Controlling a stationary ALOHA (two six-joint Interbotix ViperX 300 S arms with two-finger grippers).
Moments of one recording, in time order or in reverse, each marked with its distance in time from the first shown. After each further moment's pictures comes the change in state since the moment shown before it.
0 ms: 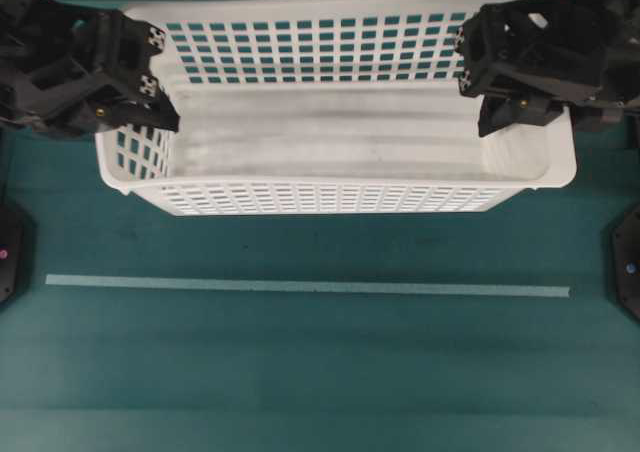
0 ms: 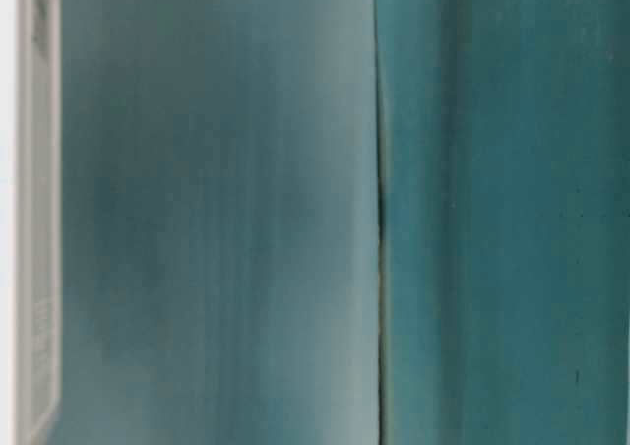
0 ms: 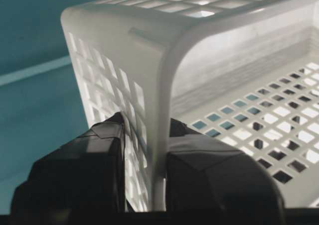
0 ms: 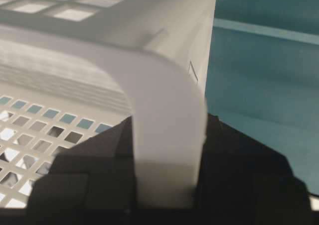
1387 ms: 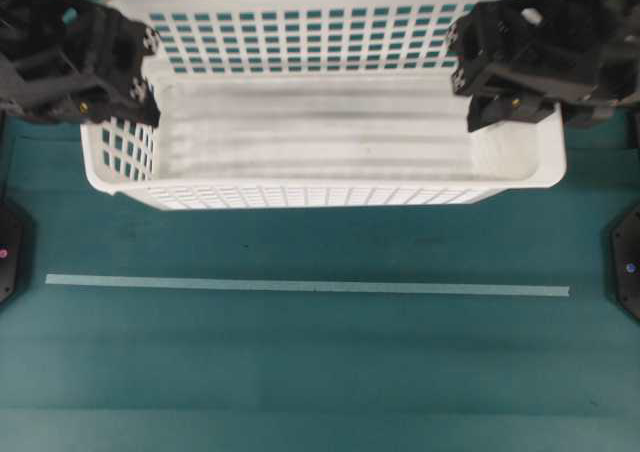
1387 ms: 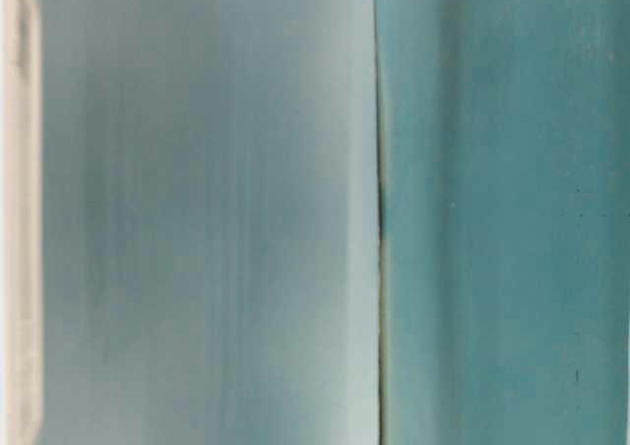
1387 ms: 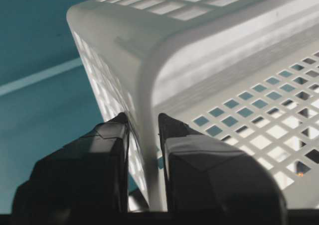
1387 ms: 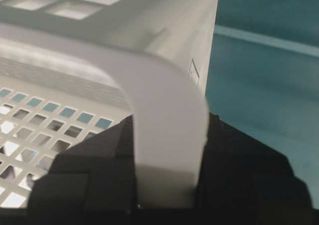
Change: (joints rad) left arm 0.009 0.052 -0.075 -0.002 0.186 0.107; right arm 0.011 0.012 0.011 -0.011 -0.038 -0.051
